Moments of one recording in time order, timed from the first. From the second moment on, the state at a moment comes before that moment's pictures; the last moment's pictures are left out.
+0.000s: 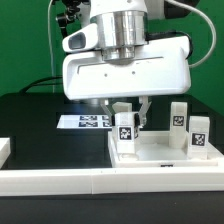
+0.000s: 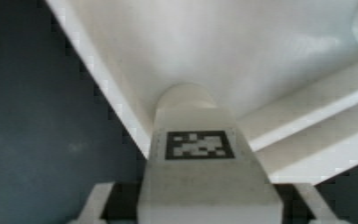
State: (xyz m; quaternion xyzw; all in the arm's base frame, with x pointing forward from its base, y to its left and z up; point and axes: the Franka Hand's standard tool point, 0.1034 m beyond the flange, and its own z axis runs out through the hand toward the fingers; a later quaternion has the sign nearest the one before) arm 0.599 0.004 0.079 -0.94 0.32 -0.06 0.06
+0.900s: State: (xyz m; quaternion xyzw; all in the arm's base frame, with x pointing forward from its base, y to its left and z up) arm 0.600 0.007 0.079 -0.80 0.59 -0.03 0.09
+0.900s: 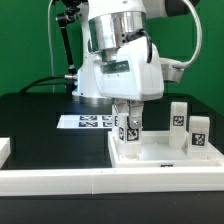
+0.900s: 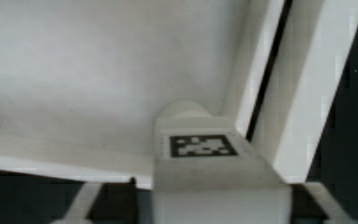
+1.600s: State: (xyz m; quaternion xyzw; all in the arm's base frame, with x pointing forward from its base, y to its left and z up) arm 0.598 0.008 0.078 -0.96 0.28 -0.05 0.07
